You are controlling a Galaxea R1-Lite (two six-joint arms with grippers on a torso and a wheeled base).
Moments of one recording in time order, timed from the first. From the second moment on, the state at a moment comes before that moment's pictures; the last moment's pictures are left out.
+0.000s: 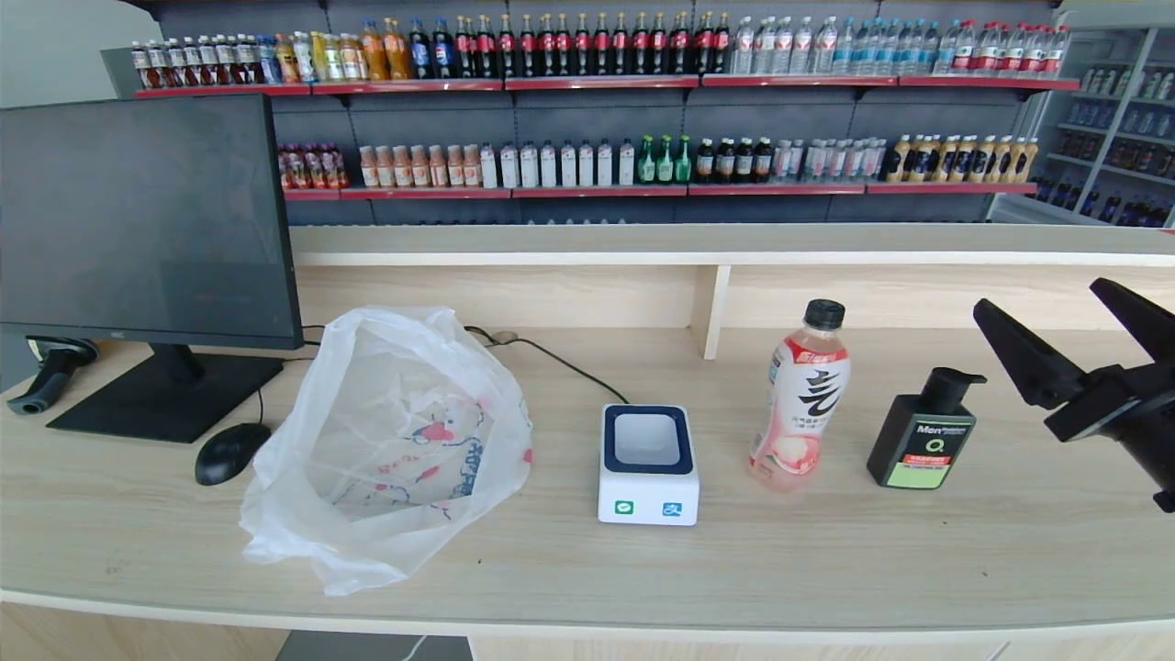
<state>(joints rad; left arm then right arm) 0.00 0.00 0.00 0.01 0.00 -0.01 0.17 1.41 -0.19 -1.57 0.03 -0.09</state>
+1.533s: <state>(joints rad) 0.00 0.00 0.00 0.01 0.00 -0.01 0.44 1.66 -0.13 -1.57 -0.22 0.02</state>
